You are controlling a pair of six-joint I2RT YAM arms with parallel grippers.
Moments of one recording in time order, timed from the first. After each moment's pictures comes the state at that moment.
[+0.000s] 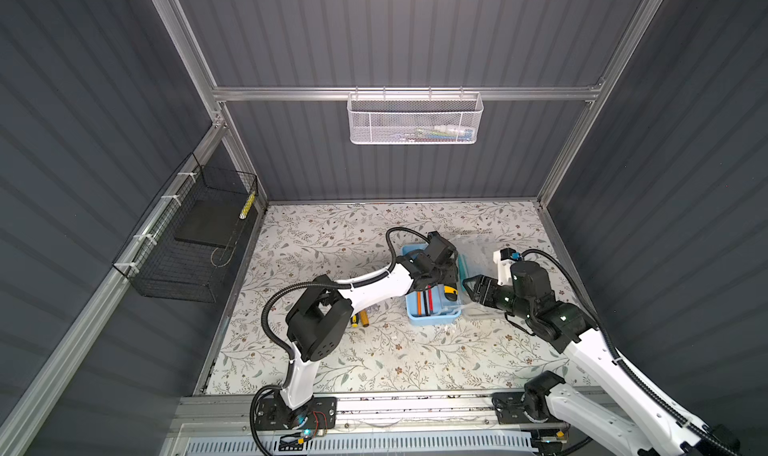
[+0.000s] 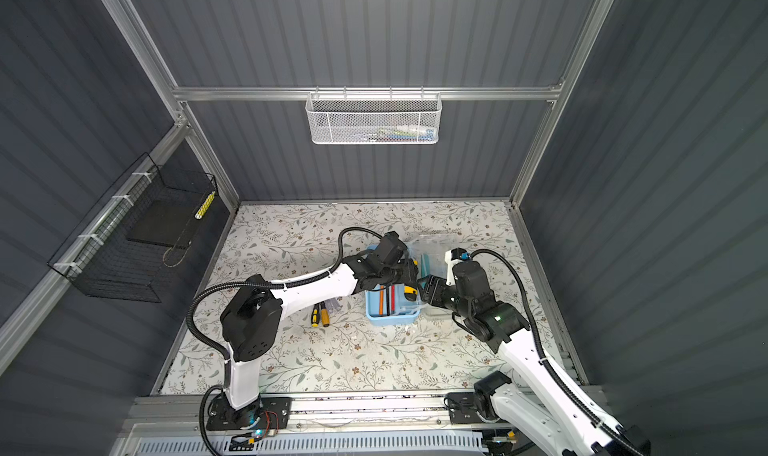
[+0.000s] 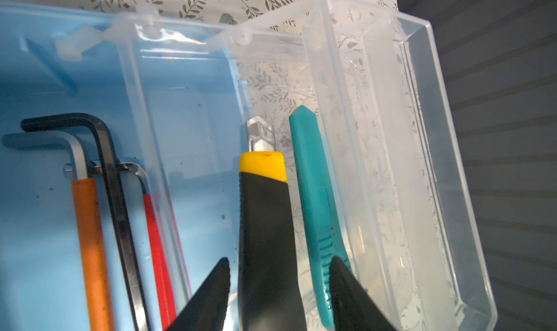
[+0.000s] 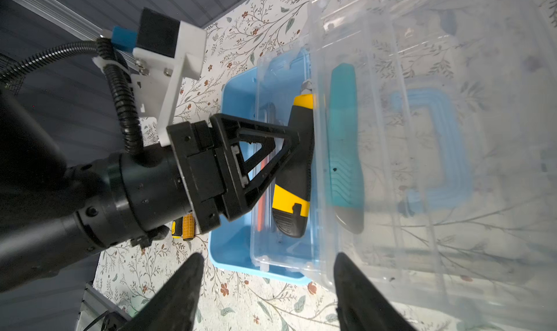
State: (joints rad) left arm -0.94 1.99 1.53 -0.30 -0.02 -0.80; right arm 0.45 0.86 0.72 -0.50 -0.13 0.64
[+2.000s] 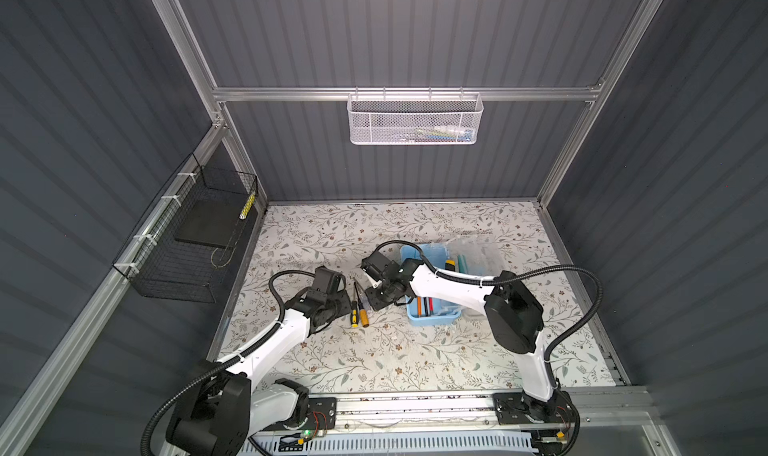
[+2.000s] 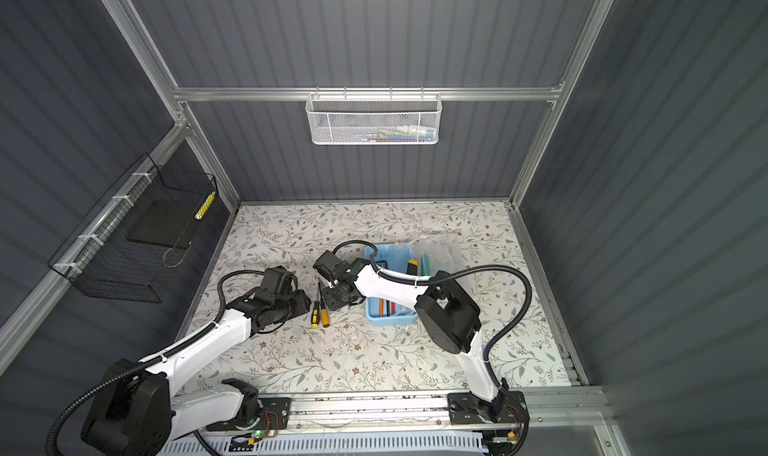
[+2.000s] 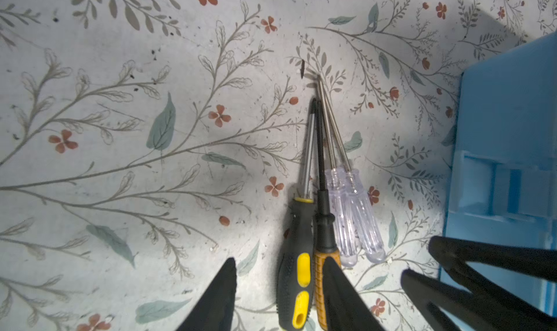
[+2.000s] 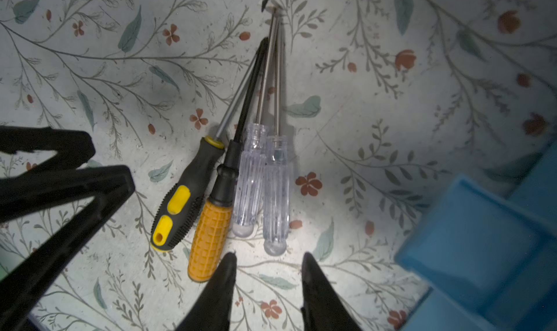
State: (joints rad) left arm -0.40 1.19 0.61 -0.41 -0.01 -0.65; right arm 0.98 2.10 1.64 -0.66 -0.03 0.39
